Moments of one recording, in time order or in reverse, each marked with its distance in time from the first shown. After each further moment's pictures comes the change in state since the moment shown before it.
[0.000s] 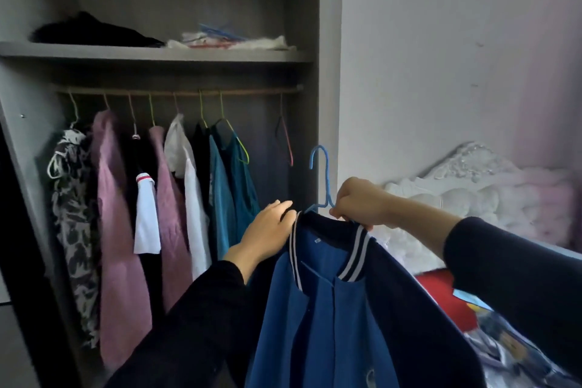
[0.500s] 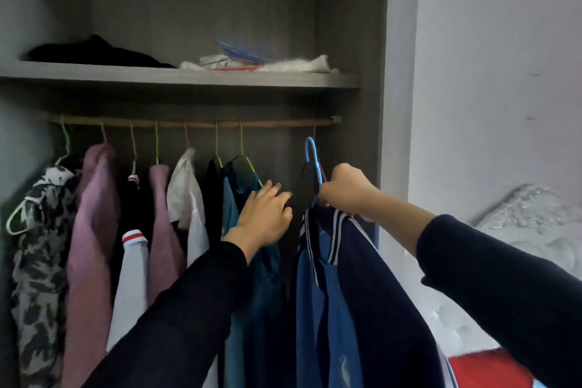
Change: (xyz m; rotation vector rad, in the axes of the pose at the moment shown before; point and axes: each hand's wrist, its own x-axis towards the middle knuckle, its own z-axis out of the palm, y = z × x) left_hand 0.201 -0.079 -0.085 0.566 0.193 0.140; right_hand 0.219 -0.076 0.008 0.133 0.240 -0.074
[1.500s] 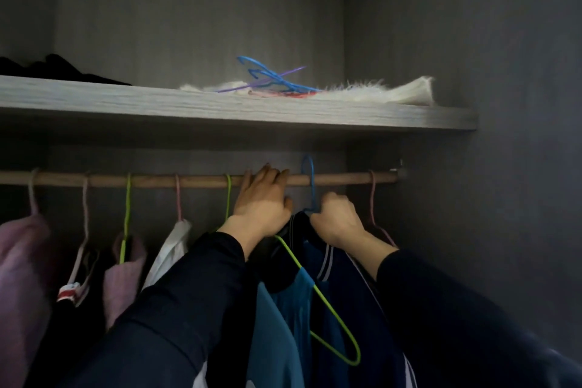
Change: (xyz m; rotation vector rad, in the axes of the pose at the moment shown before) left_hand 0.235 -0.158 -0.014 0.116 0.268 0.058; right_hand 0.280 -0.044 0.108 -0.244 0.232 -0.077
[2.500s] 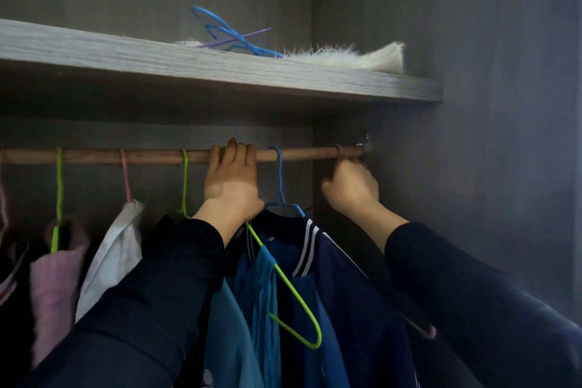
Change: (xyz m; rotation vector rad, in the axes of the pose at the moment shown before) left_hand -0.003 0.014 0.010 0.225 -0.021 -0.020; right_hand 0.000 0.047 -0.032 -0.246 0.249 0.153
